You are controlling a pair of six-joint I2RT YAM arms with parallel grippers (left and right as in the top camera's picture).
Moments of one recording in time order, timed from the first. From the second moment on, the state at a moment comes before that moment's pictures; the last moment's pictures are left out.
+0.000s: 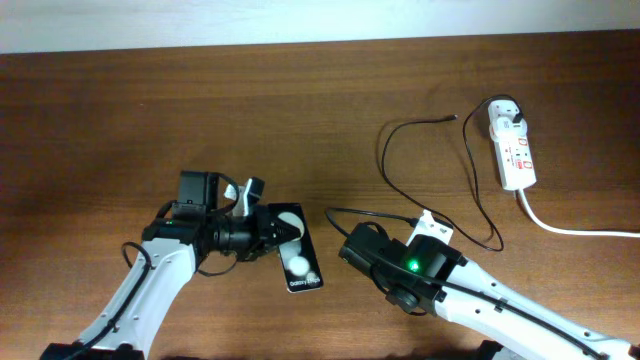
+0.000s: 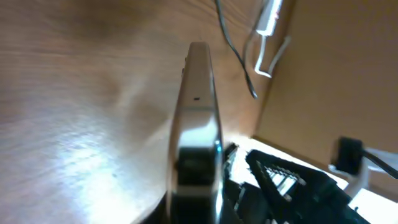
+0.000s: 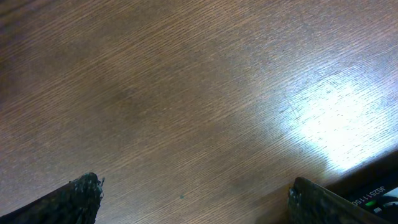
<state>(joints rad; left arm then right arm) -0.13 1.39 0.73 -0.50 0.97 -0.56 0.89 1.30 0.98 -1.22 0.33 1.41</state>
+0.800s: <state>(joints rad) -0.13 1.71 0.76 -0.17 1.05 -0.63 0.89 1.30 0.98 -1.22 0.33 1.41</state>
